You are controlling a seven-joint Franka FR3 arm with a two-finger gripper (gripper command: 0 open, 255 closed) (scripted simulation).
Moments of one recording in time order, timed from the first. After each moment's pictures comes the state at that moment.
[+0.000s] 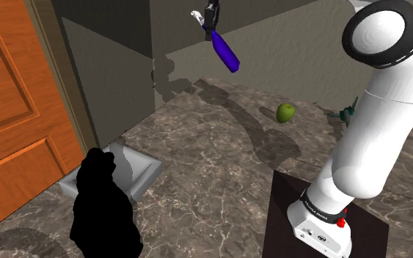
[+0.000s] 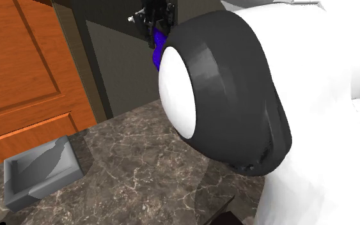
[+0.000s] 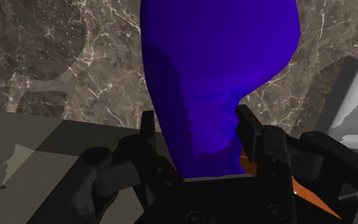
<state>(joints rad) 0.12 0.14 0.00 -1.20 -0.07 1.38 -0.48</state>
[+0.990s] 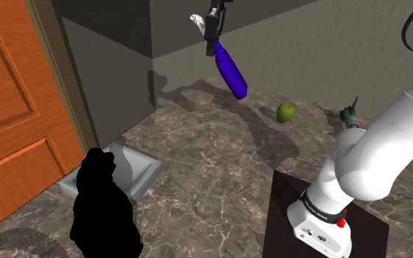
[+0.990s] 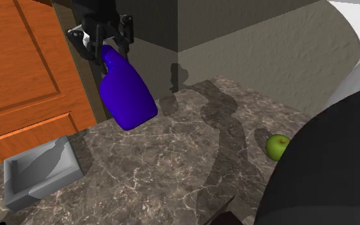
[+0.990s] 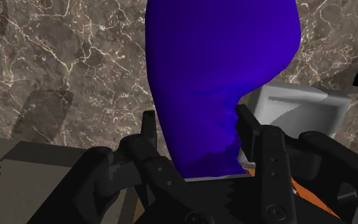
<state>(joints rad) 0.26 -0.21 0.15 -1.62 -0.05 1.43 -0.18</state>
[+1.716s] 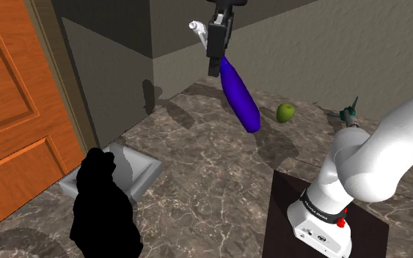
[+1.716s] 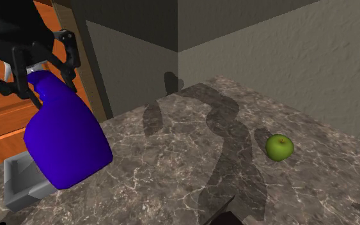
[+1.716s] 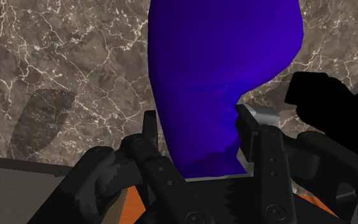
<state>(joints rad) 0.36 -0.32 0.31 -1.71 0.02 1.40 0.08</state>
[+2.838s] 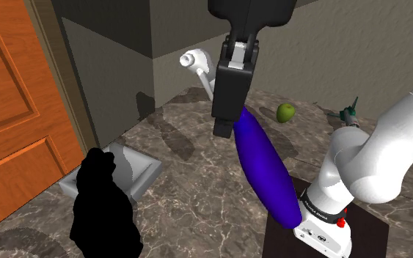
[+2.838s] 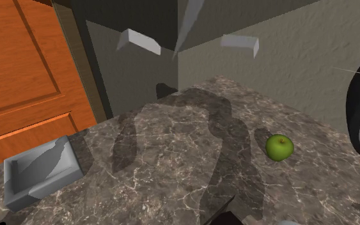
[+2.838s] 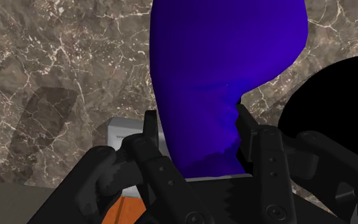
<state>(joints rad) 0.47 -0.27 0.58 -1.64 0.08 1.38 0.46</state>
